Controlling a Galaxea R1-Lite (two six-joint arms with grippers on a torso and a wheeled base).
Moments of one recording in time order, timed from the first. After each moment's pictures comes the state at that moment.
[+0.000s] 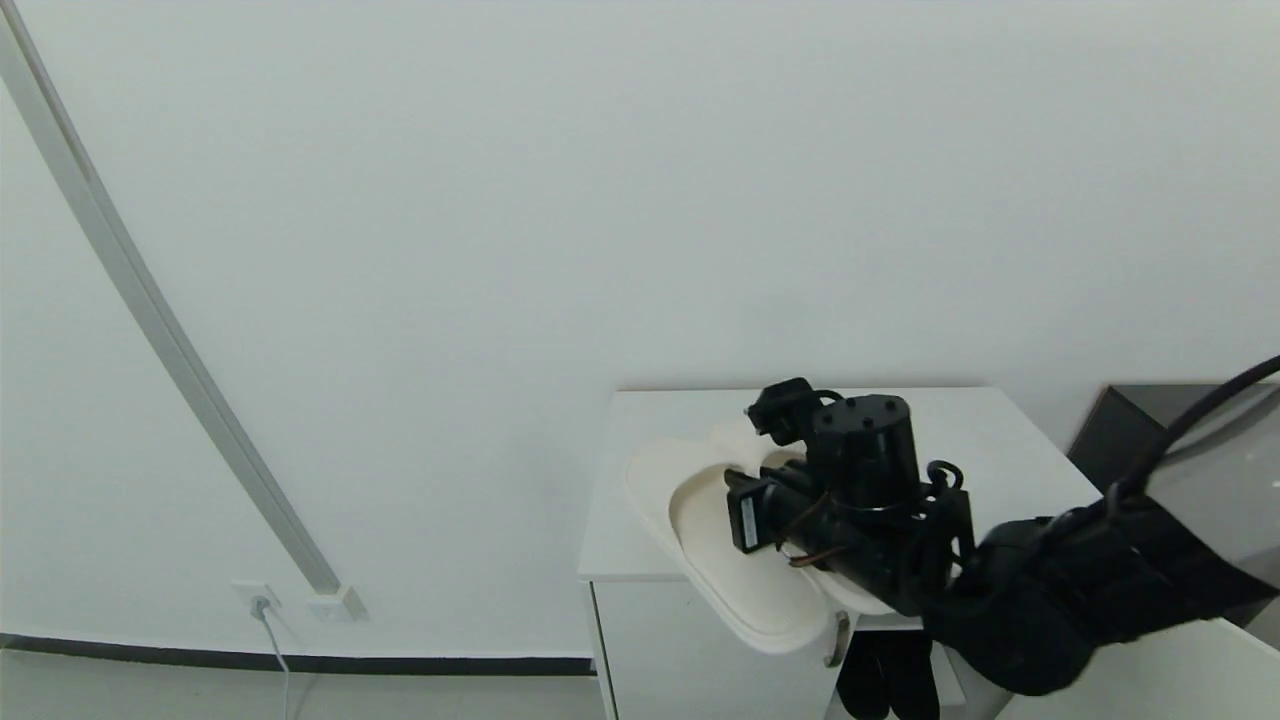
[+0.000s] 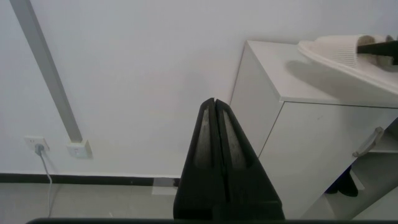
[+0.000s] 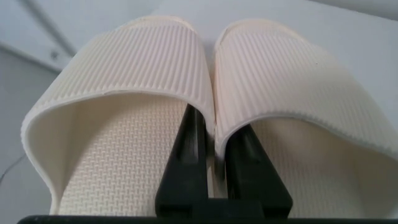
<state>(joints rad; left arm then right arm) 0.00 0.00 0.00 0.00 0.01 -0.09 0.77 1.98 -0.92 -0.76 -0.22 0.10</state>
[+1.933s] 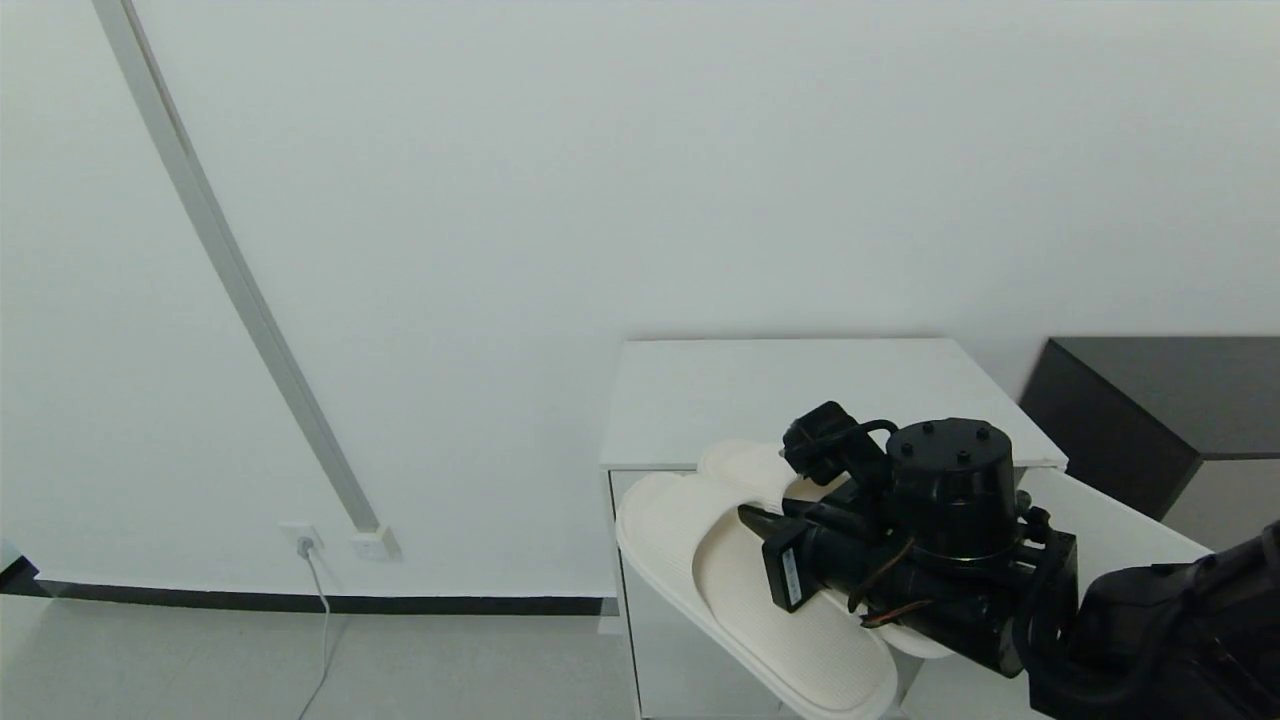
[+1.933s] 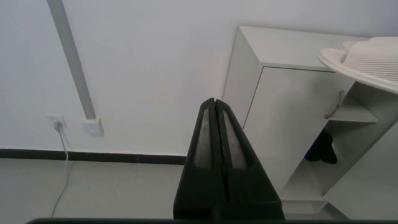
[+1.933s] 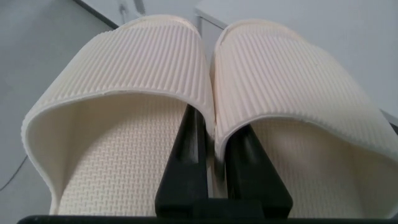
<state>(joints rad) 0.00 0.00 0.00 0.00 0.01 -0.09 0.81 1.84 -0.73 -0.83 -0.11 0.02</state>
